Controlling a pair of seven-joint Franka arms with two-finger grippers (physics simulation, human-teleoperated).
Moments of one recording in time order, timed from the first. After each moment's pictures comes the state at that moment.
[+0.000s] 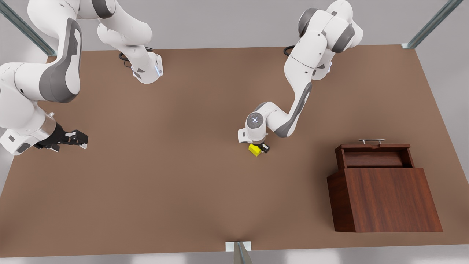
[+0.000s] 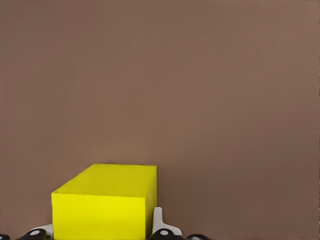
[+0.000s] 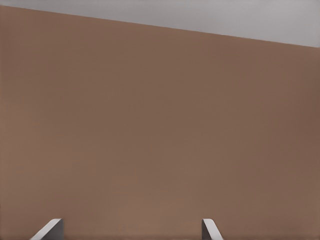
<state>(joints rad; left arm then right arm) -0.66 0.67 -0.04 -1.76 0.18 2.35 -0.07 -0.02 0.21 -0.03 -1.38 -0.04 1.64 -0.15</state>
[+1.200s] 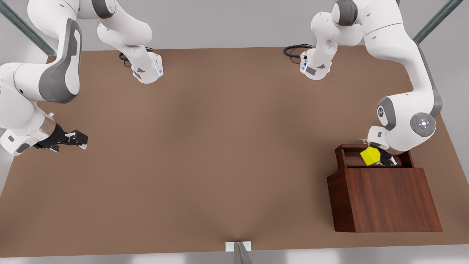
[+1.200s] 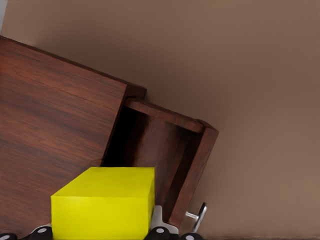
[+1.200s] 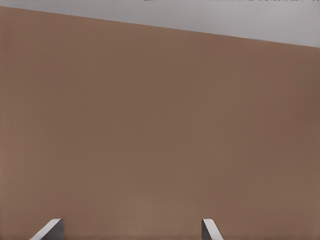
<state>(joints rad) -0.51 0.35 0.66 -1.71 -0.09 2.00 1.41 -0.02 0.21 -0.03 -1.37 -0.04 1.64 -0.15</state>
